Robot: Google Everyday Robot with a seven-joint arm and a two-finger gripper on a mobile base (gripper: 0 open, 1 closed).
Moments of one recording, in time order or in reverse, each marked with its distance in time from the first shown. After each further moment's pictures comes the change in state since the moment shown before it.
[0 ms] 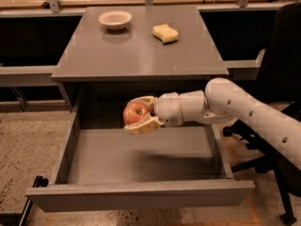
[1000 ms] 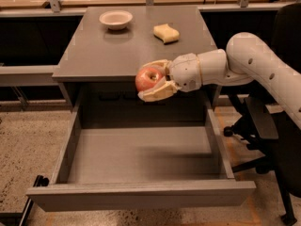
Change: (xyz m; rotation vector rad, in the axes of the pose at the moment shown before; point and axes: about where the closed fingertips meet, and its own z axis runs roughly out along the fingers) arm -0.081 -0.042 -0.065 -0.013 0.027 -0.116
